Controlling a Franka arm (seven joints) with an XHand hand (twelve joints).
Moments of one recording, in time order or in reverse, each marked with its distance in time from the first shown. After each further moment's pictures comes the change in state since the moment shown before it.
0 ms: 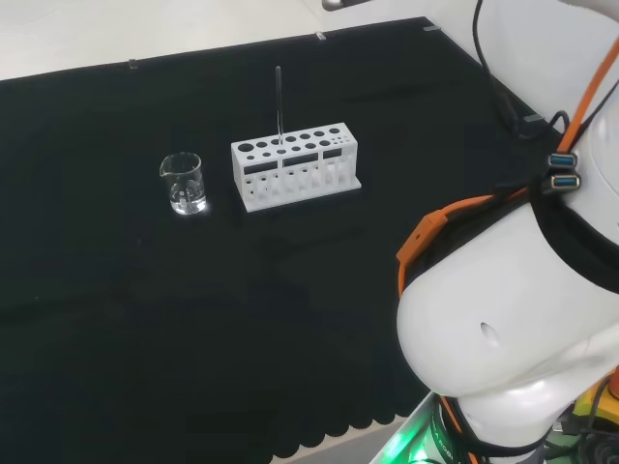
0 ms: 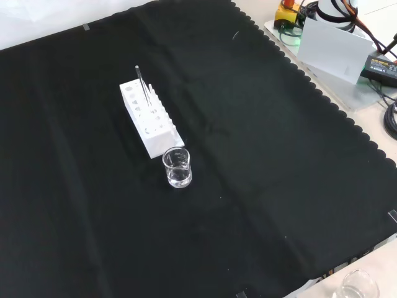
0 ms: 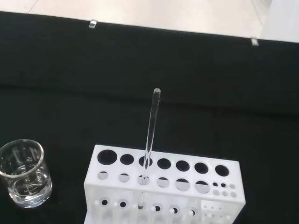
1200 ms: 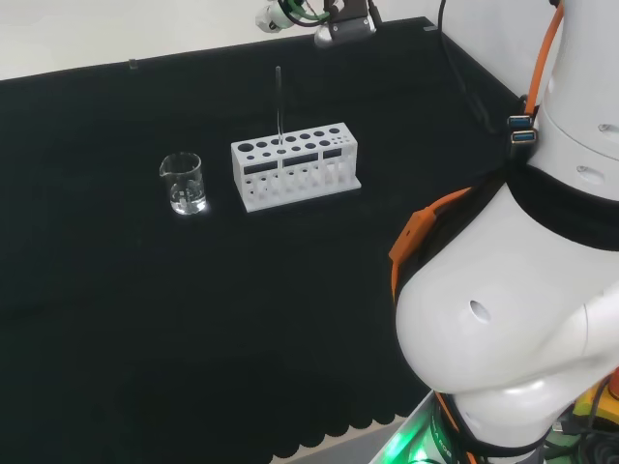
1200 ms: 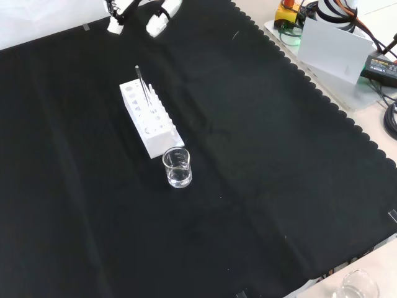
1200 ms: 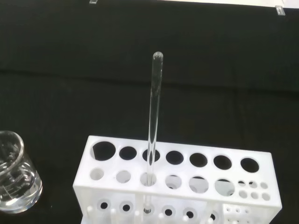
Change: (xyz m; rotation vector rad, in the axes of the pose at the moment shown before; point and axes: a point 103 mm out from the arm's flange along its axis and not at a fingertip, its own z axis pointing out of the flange) arm -0.008 0.062 0.071 0.033 0.058 -0.021
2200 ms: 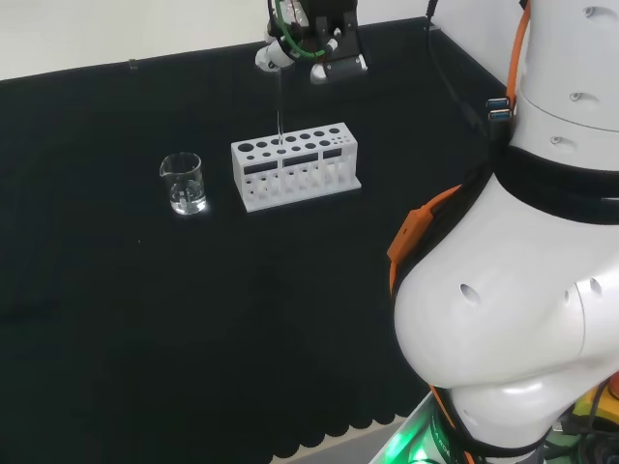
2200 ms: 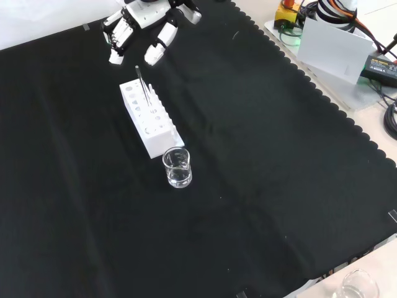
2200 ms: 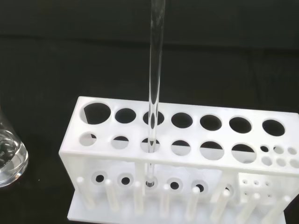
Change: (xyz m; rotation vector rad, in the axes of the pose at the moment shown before) arm 0.001 0.024 0.068 0.062 0.011 -0.002
